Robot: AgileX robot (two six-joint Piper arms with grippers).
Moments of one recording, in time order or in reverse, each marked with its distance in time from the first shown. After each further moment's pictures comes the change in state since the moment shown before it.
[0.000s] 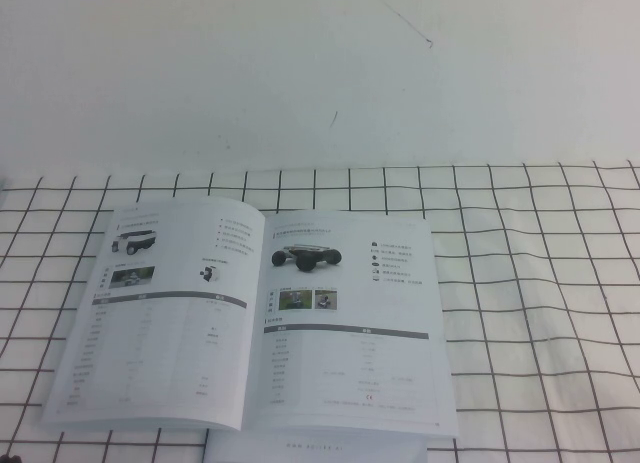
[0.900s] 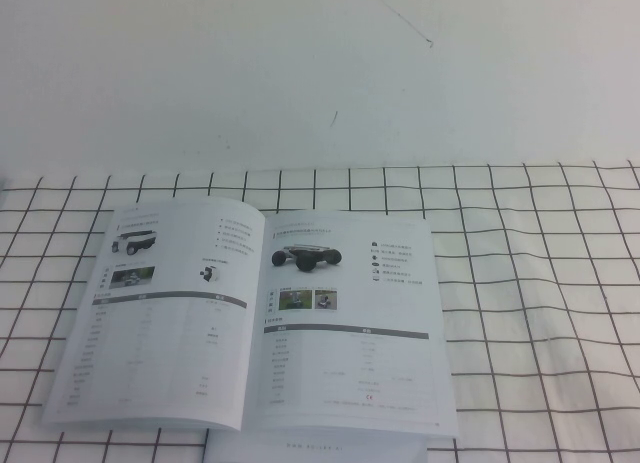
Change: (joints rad) right arm 0.000 0.000 0.000 -0.010 -0.132 0.000; left arm 0.000 0.000 0.005 0.003 -0.276 0.000
